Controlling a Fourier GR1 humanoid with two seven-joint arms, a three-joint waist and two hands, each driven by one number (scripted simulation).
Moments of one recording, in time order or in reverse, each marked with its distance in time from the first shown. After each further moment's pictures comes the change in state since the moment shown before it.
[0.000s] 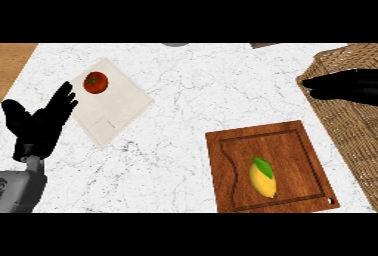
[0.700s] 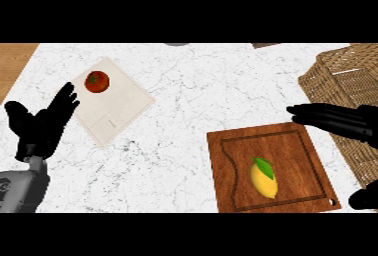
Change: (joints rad) left arm -0.001 -0.031 0.027 0.011 -0.035 -0.029 -0.014; right arm 0.322 0.252 -0.062 -0.020 0.488 -0.069 -0.396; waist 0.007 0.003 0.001
